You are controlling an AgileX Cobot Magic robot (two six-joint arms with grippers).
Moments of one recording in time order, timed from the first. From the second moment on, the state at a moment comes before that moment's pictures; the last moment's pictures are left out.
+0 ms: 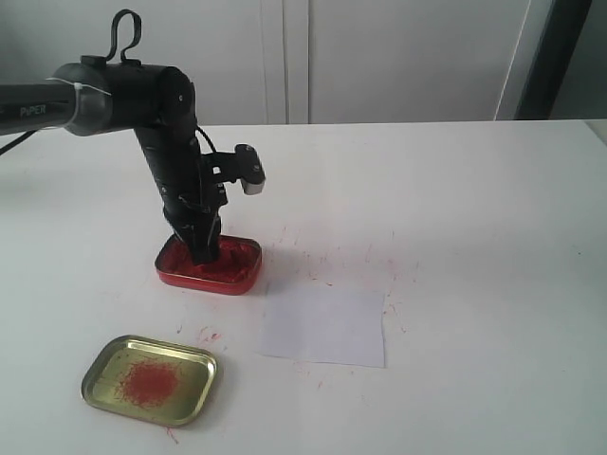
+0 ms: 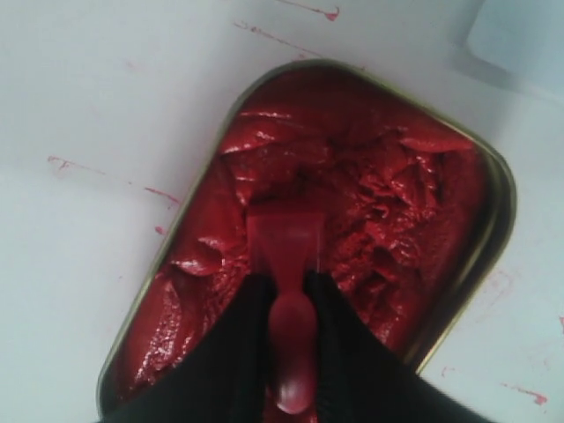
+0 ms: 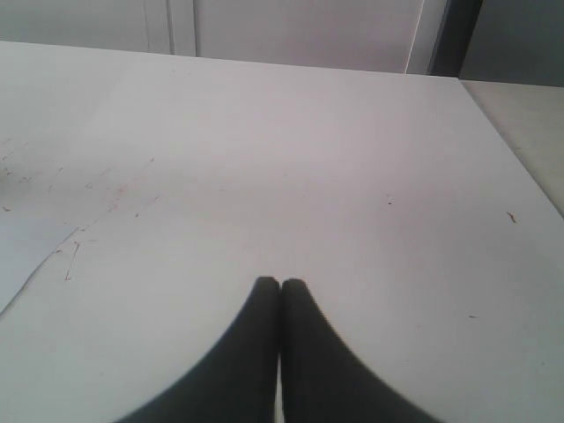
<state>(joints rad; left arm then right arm) -0.44 2.23 -1.76 -0.11 1.11 0.94 0.06 0.00 -0.01 -0.04 0.36 0.02</state>
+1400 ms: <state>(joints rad) -0.44 2.22 -1.77 -0.09 1.12 0.91 0.06 0.00 -0.01 -0.04 0.36 0.02</state>
